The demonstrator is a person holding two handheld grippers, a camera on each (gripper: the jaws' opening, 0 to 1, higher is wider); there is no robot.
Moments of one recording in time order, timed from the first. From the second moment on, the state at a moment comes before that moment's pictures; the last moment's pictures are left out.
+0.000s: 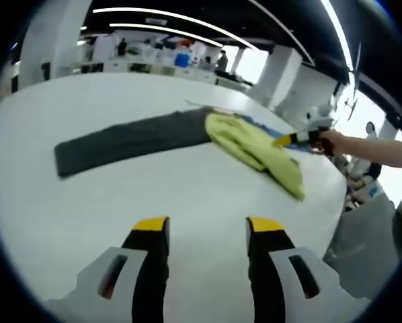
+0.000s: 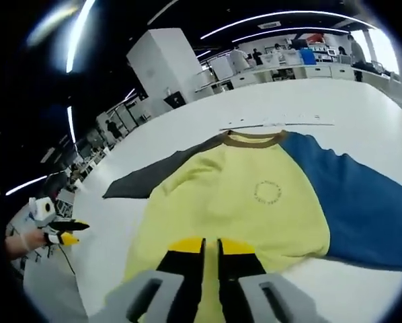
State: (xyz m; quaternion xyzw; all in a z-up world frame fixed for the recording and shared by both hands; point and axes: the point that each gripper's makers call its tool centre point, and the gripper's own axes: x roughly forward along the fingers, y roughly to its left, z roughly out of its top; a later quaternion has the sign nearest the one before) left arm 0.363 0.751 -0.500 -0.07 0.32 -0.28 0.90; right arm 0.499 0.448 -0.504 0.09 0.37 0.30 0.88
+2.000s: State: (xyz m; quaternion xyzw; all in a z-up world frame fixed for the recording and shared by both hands) left arm 0.364 0.750 -0.493 -0.07 0.31 -0.28 0.90; right arm 0.429 0.396 -0.530 0.07 0.41 0.30 0.86
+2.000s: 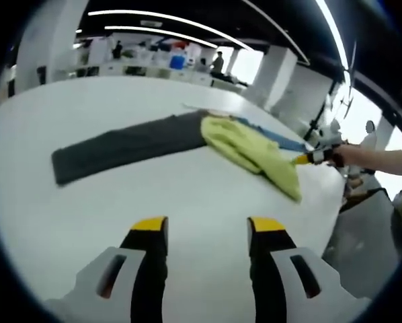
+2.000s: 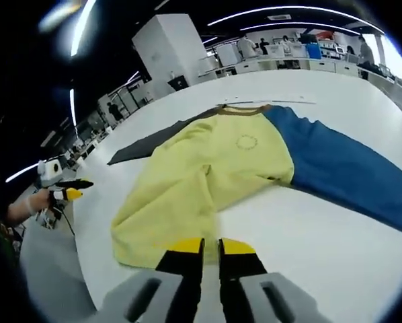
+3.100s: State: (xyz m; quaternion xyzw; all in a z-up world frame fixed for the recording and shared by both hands) left arm 0.370 0.723 -0.489 -0.07 0.31 -0.31 0.90; right arm 0.341 0.354 -0.484 0.13 0.38 0.24 0.88
